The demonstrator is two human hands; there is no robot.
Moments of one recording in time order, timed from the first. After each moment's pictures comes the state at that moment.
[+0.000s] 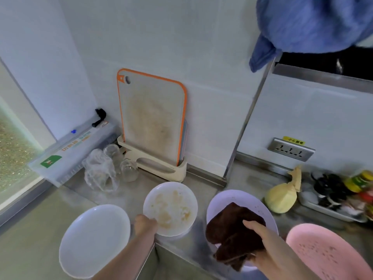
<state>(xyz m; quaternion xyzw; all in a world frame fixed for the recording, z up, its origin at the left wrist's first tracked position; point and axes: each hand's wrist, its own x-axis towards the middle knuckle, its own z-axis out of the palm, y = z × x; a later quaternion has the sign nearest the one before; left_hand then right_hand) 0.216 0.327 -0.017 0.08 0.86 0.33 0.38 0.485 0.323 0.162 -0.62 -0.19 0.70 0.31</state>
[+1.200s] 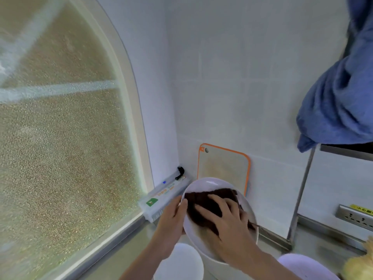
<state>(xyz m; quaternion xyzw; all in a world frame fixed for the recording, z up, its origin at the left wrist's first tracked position) 0.155 0.157 0.314 0.37 0.63 0.58 0.35 0.300 0.228 0.302 -0.36 -0.91 0.02 0.19</state>
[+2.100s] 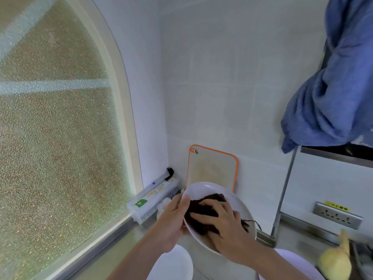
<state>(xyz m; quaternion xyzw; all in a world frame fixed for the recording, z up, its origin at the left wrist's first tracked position) 0.162 0.163 0.325 0.31 0.55 0.60 0.50 0.316 0.227 0.322 -0.28 -0.94 0.14 0.12</state>
